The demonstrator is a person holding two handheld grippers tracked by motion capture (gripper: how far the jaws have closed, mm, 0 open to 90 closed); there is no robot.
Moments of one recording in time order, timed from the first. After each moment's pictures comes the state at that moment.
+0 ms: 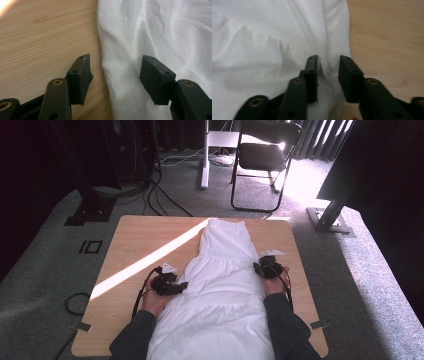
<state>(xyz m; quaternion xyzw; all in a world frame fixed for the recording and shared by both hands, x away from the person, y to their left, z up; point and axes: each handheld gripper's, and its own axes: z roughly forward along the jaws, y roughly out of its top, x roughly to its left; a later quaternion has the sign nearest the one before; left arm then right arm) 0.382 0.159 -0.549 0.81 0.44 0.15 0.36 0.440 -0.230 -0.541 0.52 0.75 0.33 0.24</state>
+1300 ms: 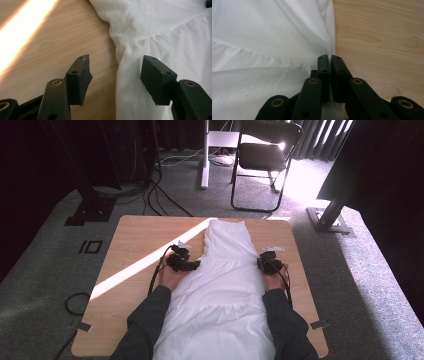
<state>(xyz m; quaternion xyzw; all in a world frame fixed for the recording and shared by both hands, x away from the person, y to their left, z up) 0.463 0.110 -0.530 0.81 0.45 0.14 0.35 0.462 -0.233 -0.552 0.55 0.74 0.31 0.25</state>
